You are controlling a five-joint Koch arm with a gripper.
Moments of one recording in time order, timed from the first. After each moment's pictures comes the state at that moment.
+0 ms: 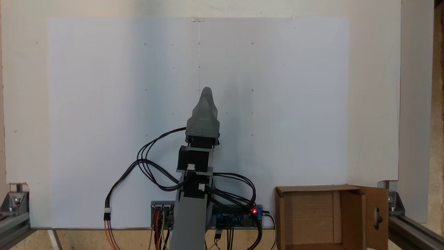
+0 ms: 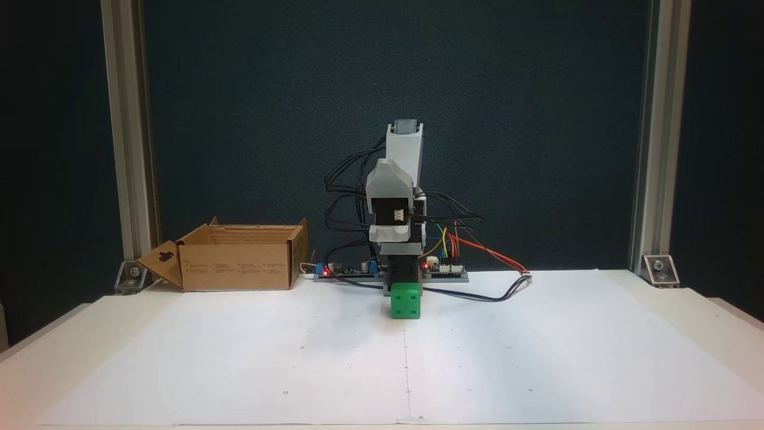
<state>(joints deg) 6.0 129.5 176.5 -82.9 -0.4</state>
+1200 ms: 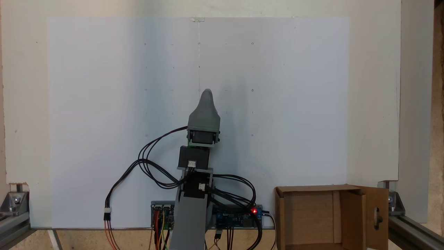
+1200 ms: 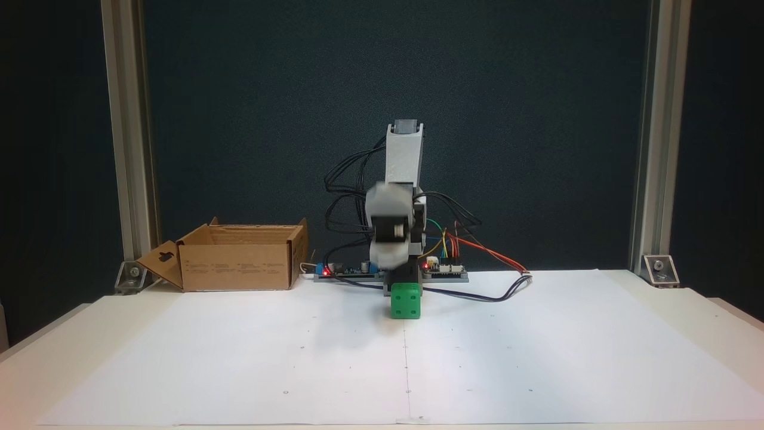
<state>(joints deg) 6.0 129.5 173.1 -66.6 -0.4</state>
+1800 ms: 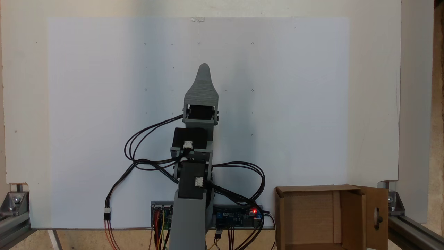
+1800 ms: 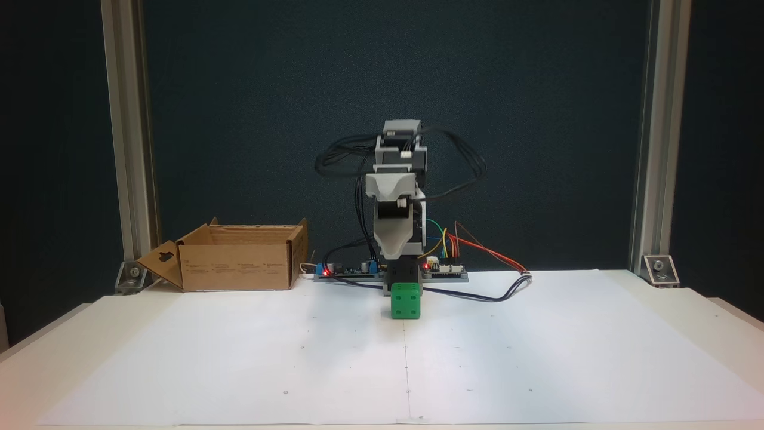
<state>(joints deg) 3.6 129.5 131.9 4.2 -0.4</state>
